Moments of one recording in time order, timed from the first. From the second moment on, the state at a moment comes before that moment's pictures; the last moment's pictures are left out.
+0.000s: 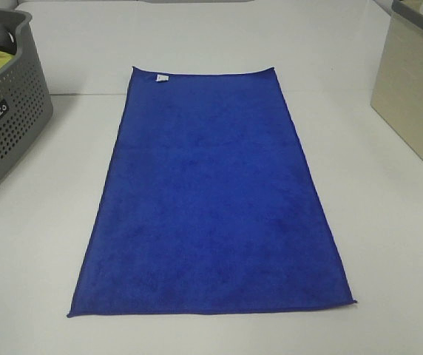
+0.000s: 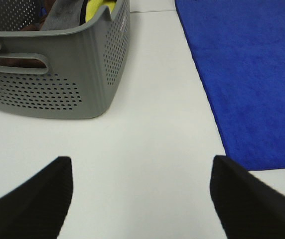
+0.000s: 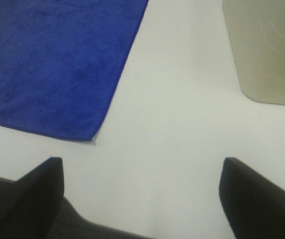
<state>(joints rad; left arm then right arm) 0.03 -0.01 -0.52 -0.07 1.08 0.08 -0.02 0.00 -0.46 0.17 1.11 -0.20</state>
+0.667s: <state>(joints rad) 0.03 -0.01 -0.52 -0.07 1.08 0.08 -0.02 0.00 -0.46 0.17 1.11 -0.20</state>
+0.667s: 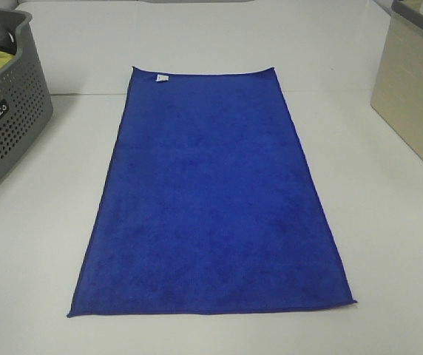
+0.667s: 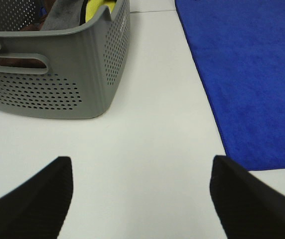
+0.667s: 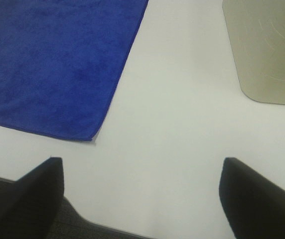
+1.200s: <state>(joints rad) 0.03 -0.01 -0.52 -0.07 1.08 0.08 -0.02 0.00 -0.46 0.17 1.11 -0.20</state>
